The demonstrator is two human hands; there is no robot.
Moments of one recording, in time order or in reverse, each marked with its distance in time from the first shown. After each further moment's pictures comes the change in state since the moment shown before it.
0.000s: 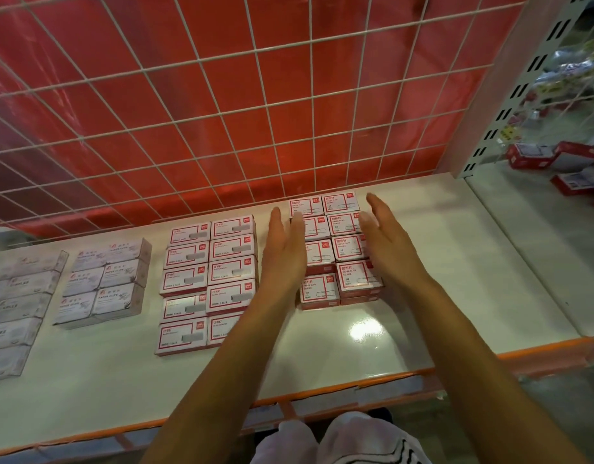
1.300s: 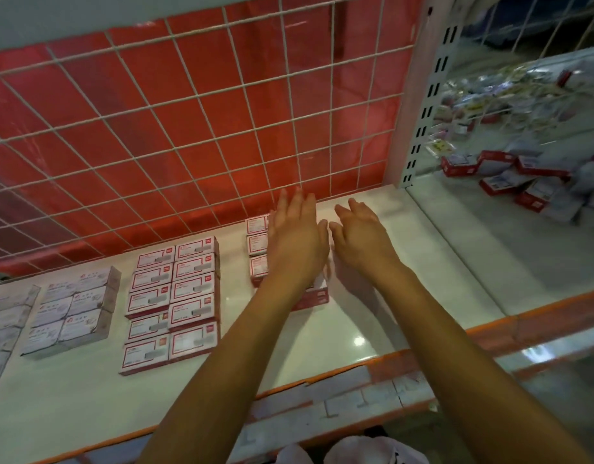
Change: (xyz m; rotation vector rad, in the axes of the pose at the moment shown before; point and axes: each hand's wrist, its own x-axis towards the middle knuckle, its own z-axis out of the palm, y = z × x) left_hand -0.009 0.046 0.065 1.013 0.078 0.587; right_hand 0.007 0.005 -0.047 -0.758 0.155 -0.120
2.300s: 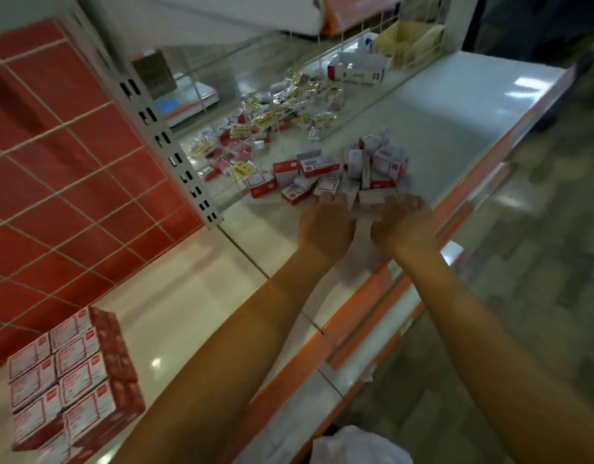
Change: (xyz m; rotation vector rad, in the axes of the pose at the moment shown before) left_hand 0.048 0.305 0.127 0.023 -0.128 0.650; right_hand -0.055 0.298 -0.128 -0.170 0.265 0.710
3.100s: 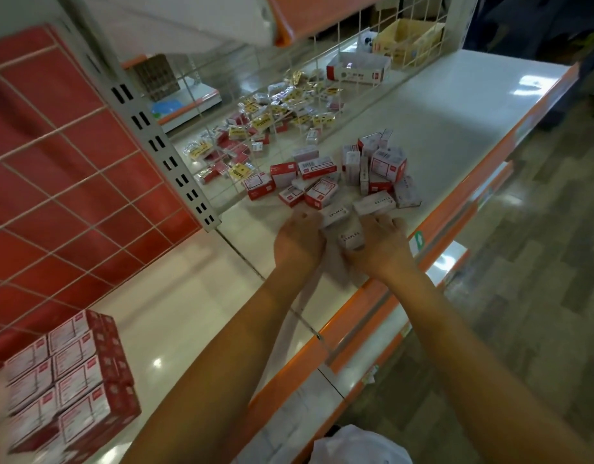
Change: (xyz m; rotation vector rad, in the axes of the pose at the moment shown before) left_hand -0.013 -0.031 0.011 -0.118 0.043 -0.133; right_hand -0.022 -0.011 0.010 0.123 -0.066 -0.230
